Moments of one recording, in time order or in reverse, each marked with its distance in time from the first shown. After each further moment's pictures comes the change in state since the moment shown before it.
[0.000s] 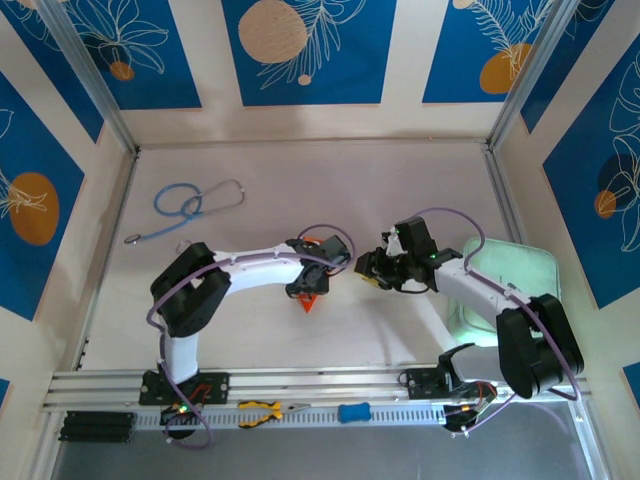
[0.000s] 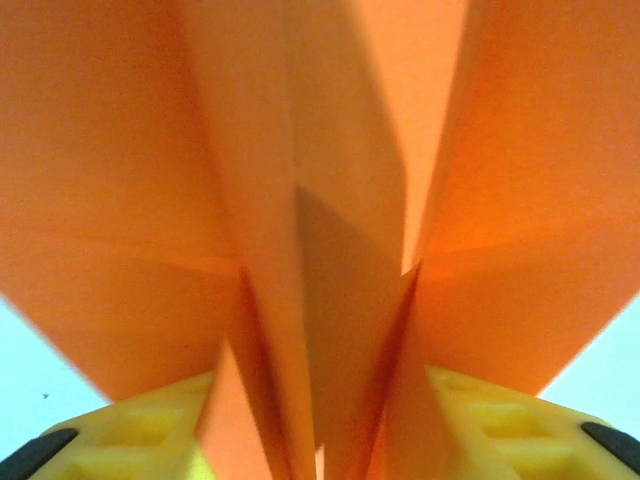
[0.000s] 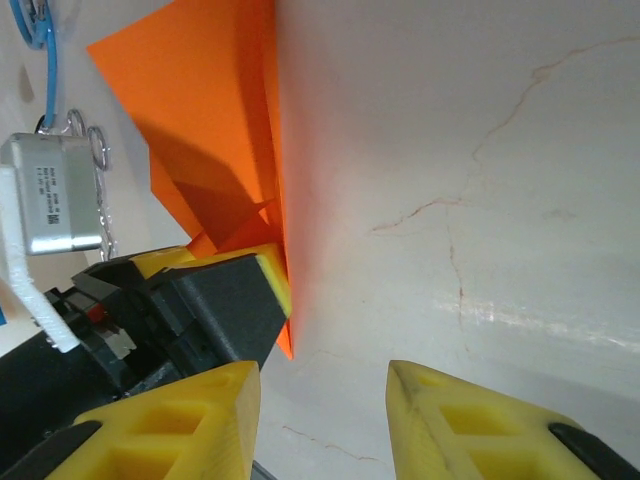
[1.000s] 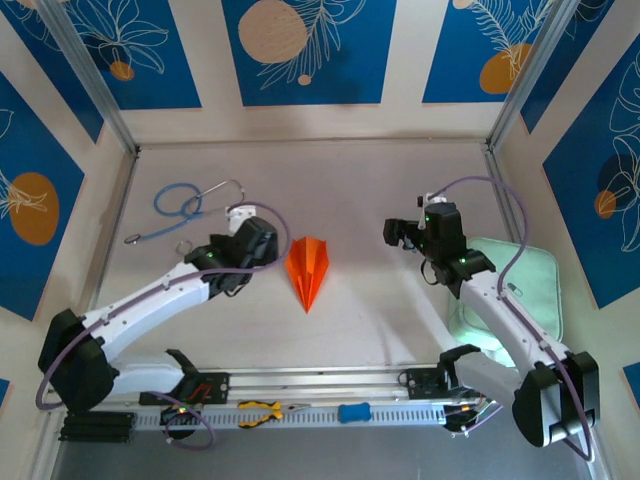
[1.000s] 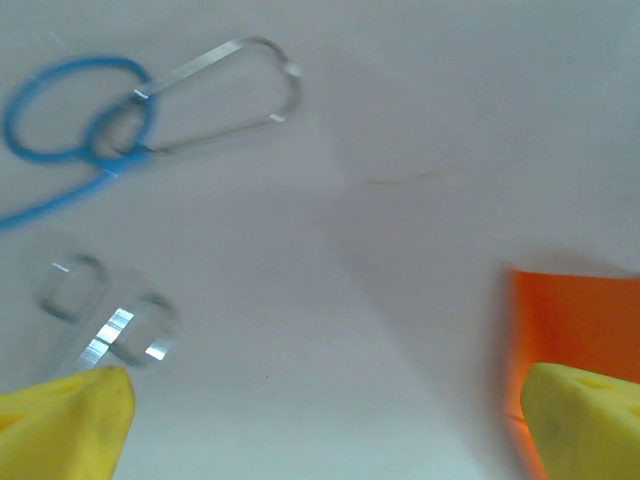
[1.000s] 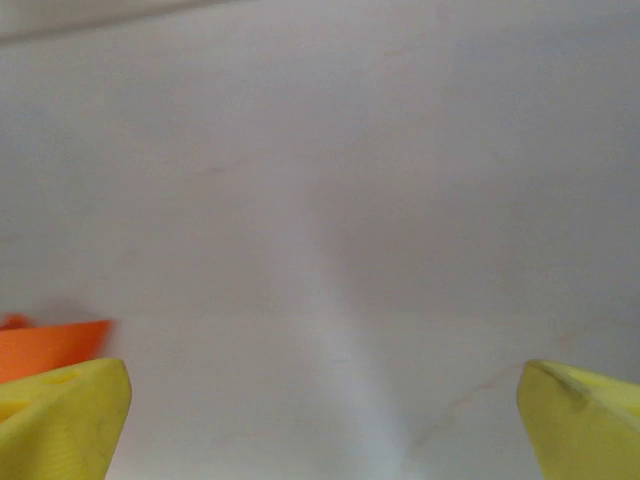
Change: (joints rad) left arm 0.247 -0.689 -0.399 0.230 -0.383 0.447; right arm -0.106 -0.237 0.034 0.049 0.688 -0.568
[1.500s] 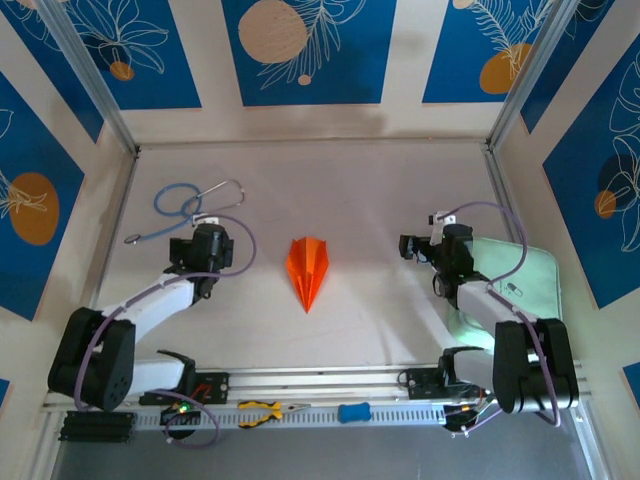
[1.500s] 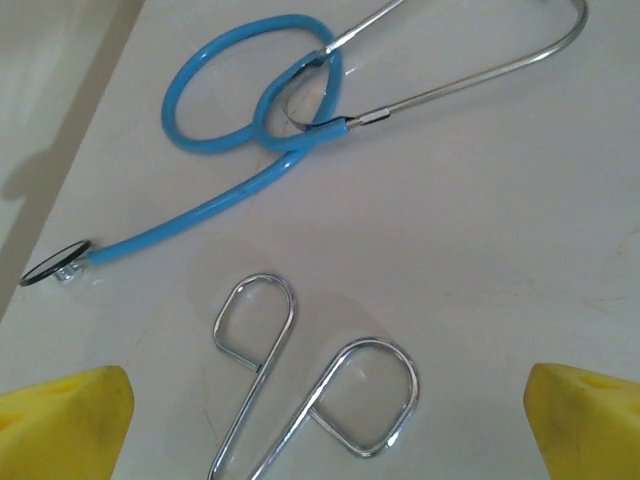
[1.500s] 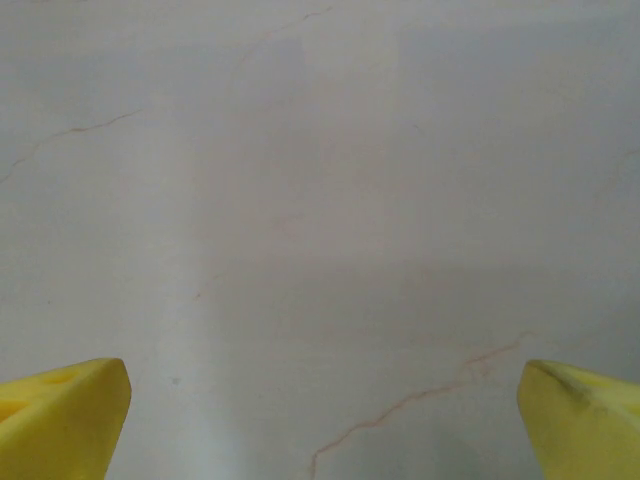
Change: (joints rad) left arm 0.410 0.068 -0.332 0.546 0.077 0.444; right arm -0.233 0.160 -0.296 0.543 -0.205 -0.183
